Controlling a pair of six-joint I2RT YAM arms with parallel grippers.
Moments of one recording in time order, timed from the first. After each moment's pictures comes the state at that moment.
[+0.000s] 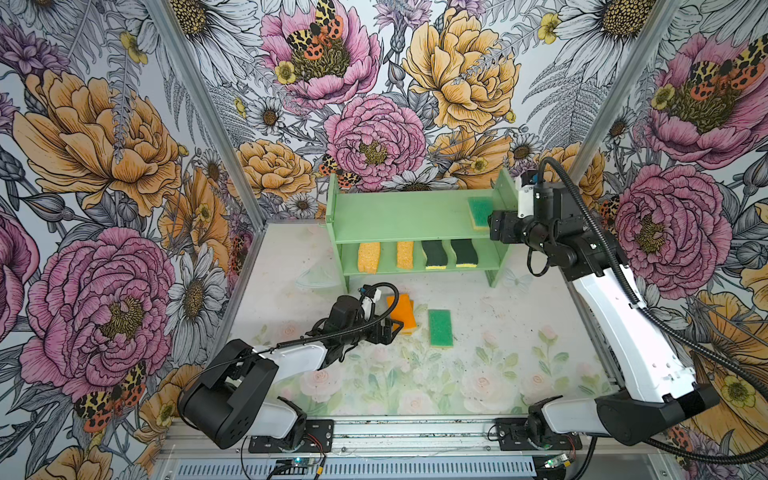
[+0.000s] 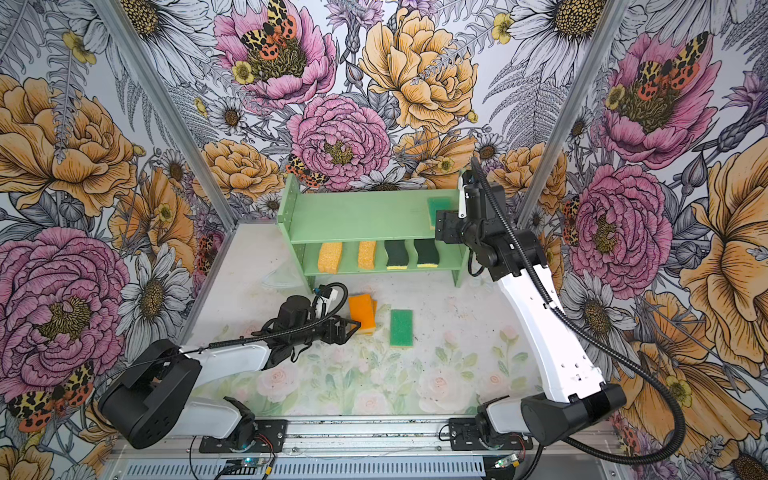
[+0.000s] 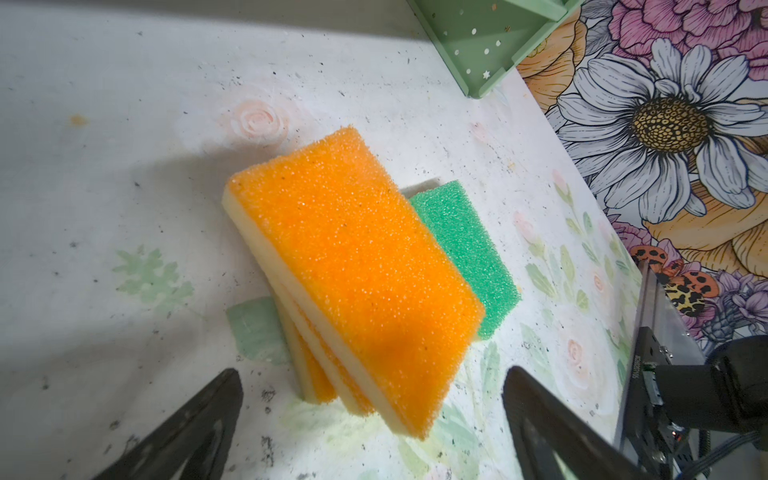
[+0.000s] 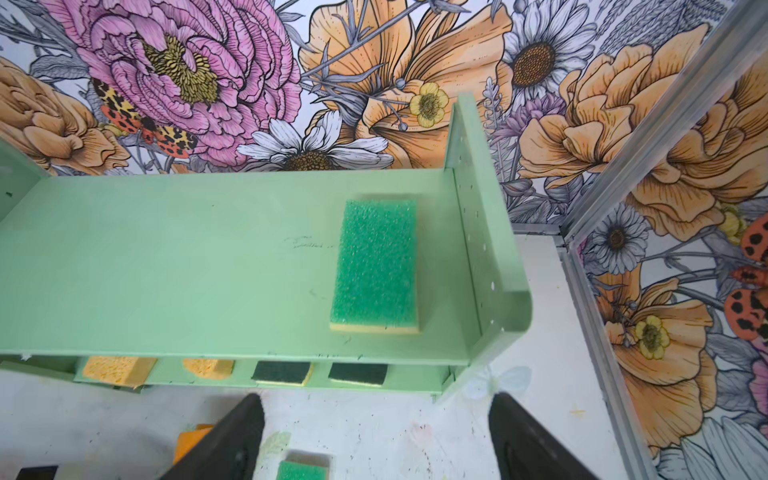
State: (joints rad) left arm -0.56 1.38 0.45 0.36 0.35 -0.42; right arm 0.32 1.33 1.70 -0.92 0.15 0.17
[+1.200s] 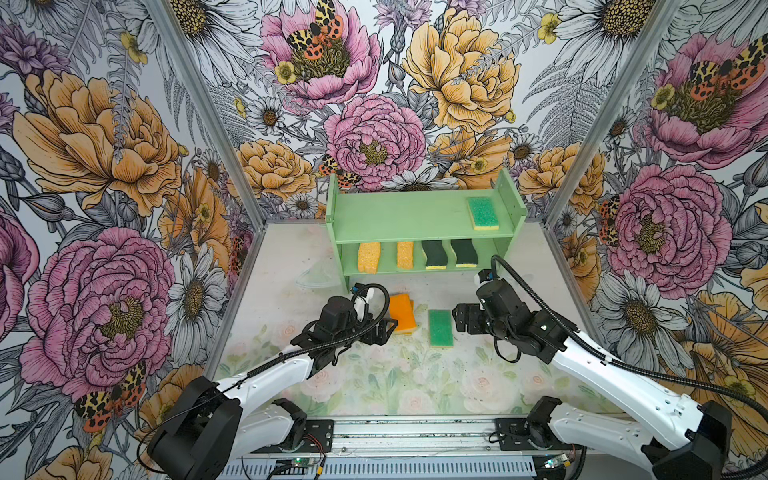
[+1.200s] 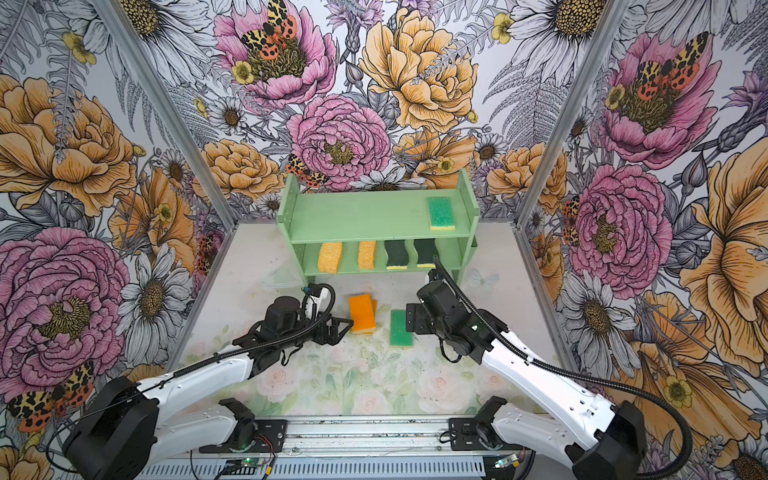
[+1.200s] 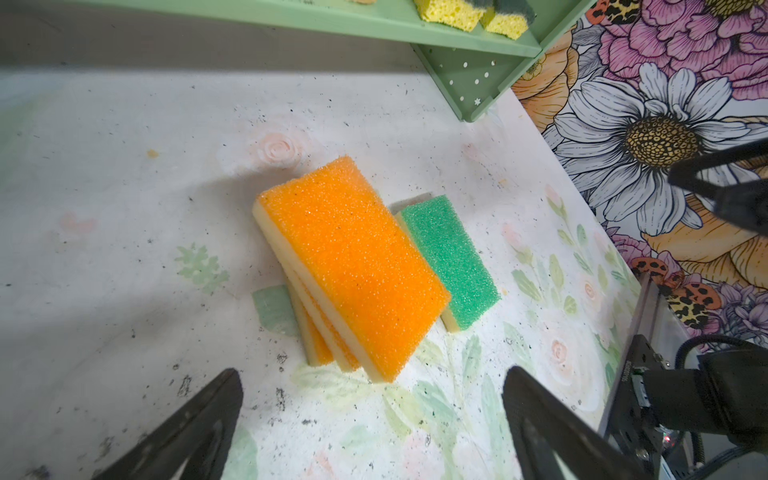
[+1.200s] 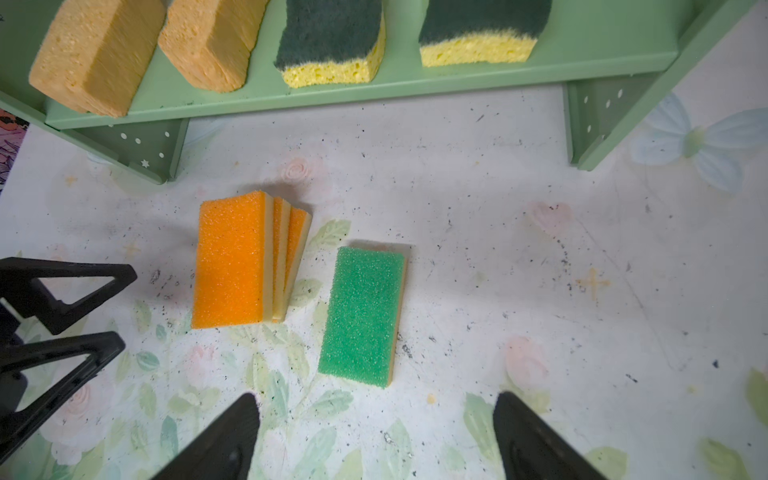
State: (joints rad) left arm -0.57 1.14 0.45 0.15 0.28 -0.41; right arm 0.72 1.05 0.89 -0.74 0.21 0.59
